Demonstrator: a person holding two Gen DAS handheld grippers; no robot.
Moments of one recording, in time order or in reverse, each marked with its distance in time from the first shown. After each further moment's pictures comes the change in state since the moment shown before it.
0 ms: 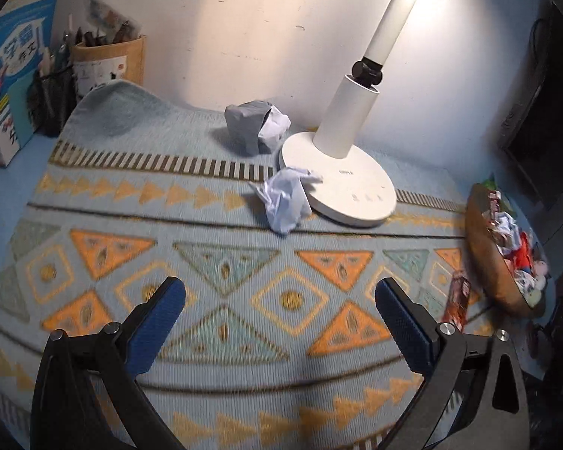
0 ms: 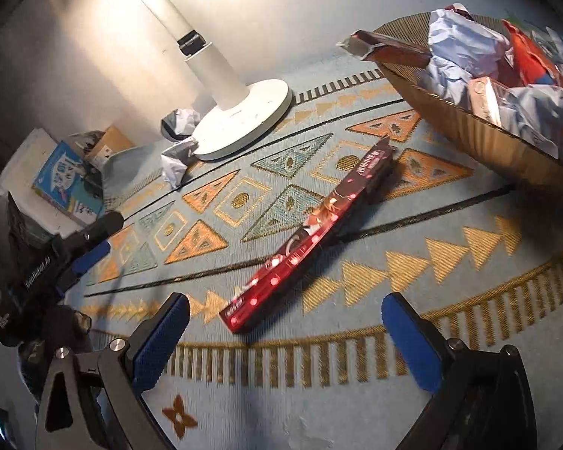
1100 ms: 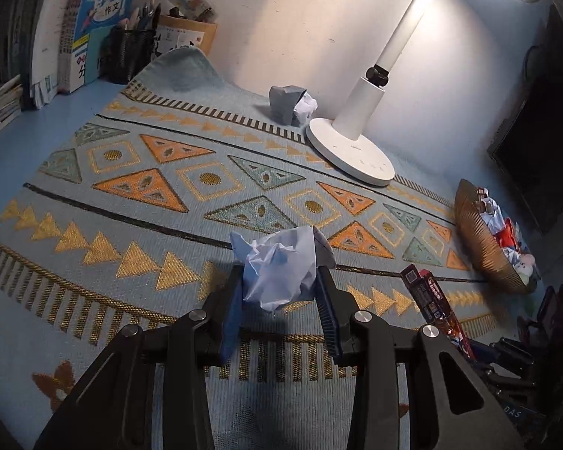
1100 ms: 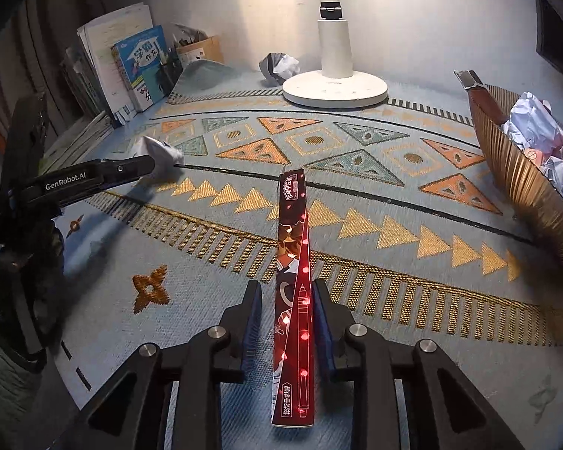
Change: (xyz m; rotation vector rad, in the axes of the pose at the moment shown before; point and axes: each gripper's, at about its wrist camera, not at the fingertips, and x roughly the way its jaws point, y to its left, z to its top) left arm -0.068 0.023 -0.103 -0.141 -0.098 -0.004; right arm -0.025 -0.007 -0.054 -0.524 0.018 0.072
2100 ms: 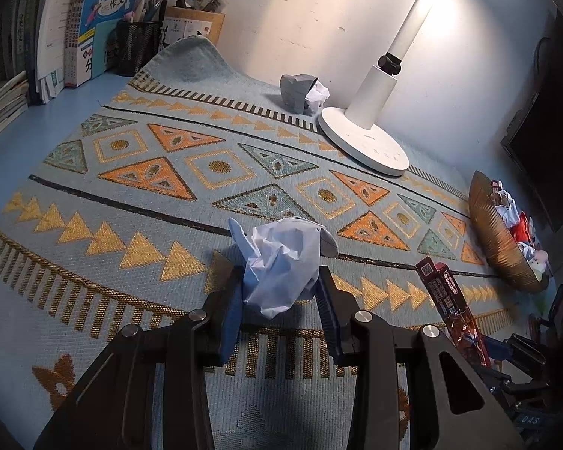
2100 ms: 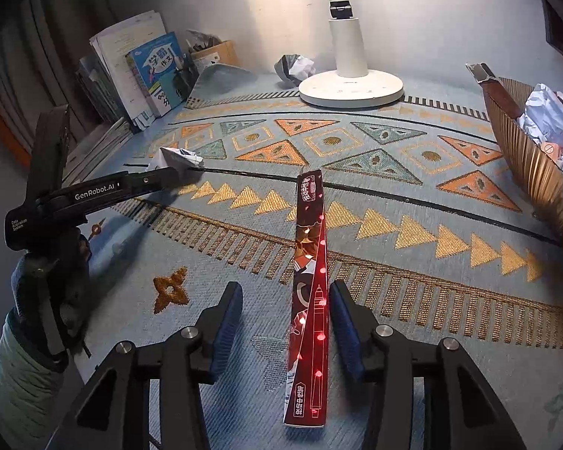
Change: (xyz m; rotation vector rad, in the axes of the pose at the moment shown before) left arm 0.008 -0.005 -0.004 0.004 0.029 0.059; right arm -0.008 0.002 -0.001 0.006 -0.007 0.092
